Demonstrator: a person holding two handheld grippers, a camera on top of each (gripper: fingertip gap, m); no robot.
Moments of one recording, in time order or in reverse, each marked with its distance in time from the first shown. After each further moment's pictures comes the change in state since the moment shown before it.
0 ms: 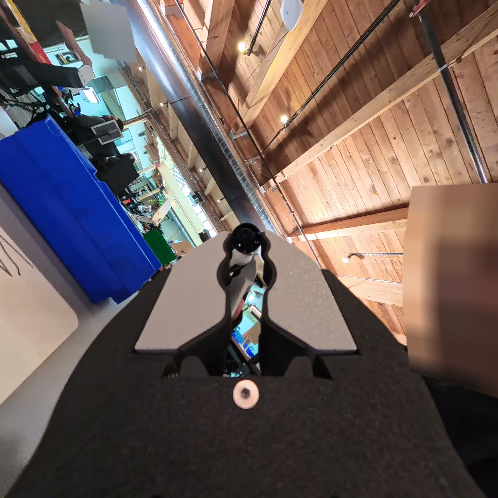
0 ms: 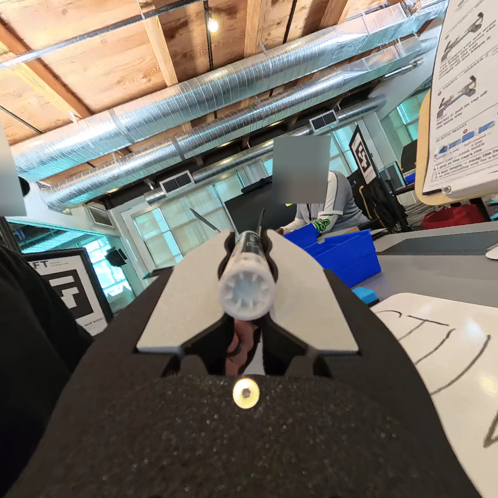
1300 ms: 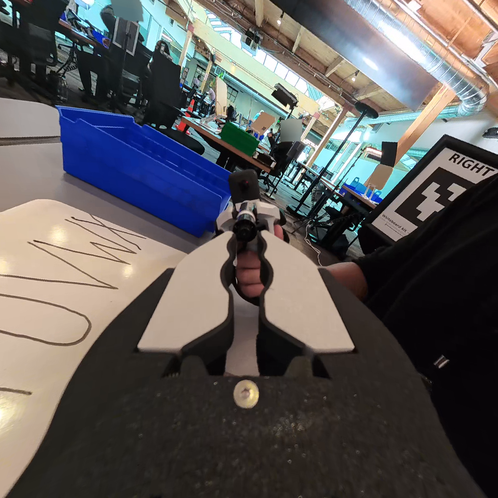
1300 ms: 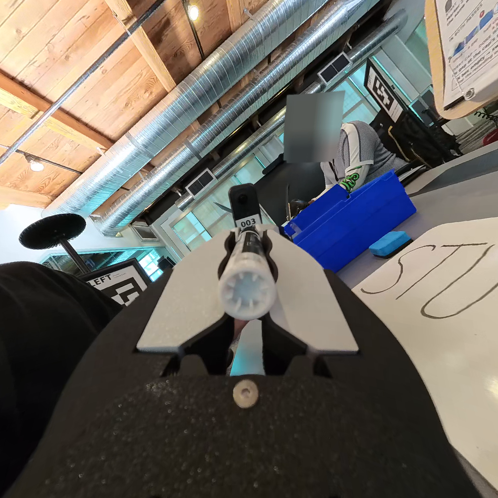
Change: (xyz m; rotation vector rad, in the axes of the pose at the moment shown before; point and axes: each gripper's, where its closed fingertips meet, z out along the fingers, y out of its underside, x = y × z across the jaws) left arm -0.014 0.041 -0.010 -0.599 -0.207 0.617; right arm 0.010 0.020 -0.033 -0.072 -0.020 0.291
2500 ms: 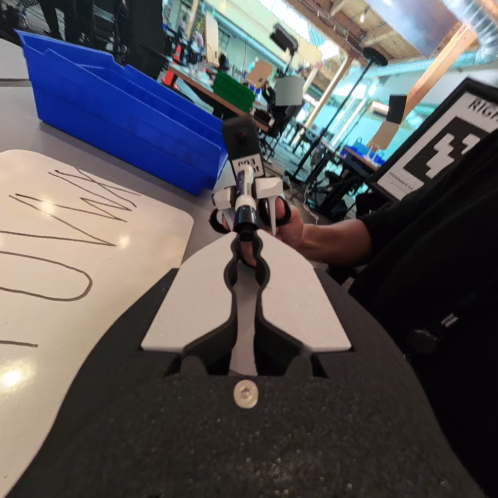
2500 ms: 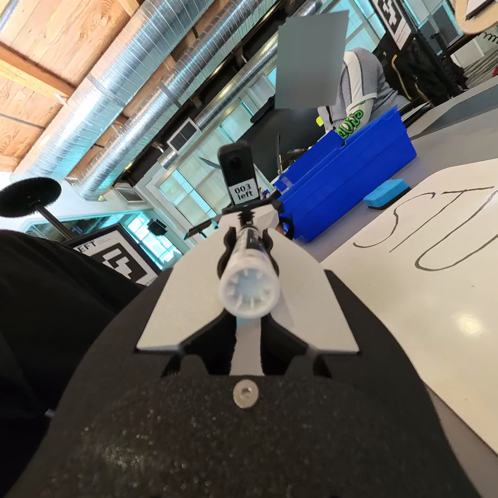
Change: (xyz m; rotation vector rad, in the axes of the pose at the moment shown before) left arm -0.010 0.039 -0.013 -0.151 0.021 0.007; right arm 0.014 0.038 0.003 -0.195 0.055 0.024
